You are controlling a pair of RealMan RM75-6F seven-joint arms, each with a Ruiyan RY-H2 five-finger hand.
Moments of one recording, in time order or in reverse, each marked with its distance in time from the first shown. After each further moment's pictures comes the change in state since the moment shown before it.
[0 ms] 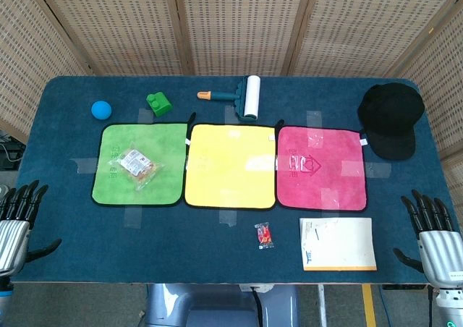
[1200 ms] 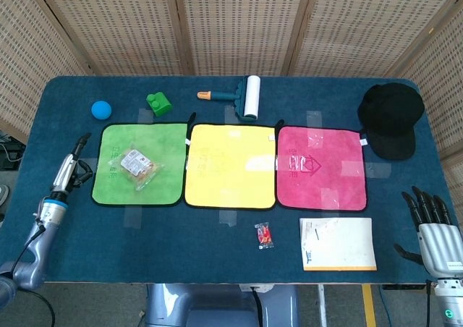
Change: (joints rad) left arm -0.456 -0.468 -0.198 0.881 -0.183 -0.621 -1.186; right arm 0.034 -0.013 0.026 0.027 0.092 -0.098 0.030
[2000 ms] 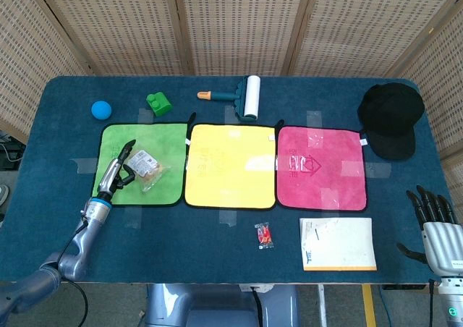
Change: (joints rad) left arm -0.103 -0.195 -0.004 0.061 -0.021 -0.062 -0.092; right arm 0.002 0.013 0.005 0.004 0.021 -0.013 0.036
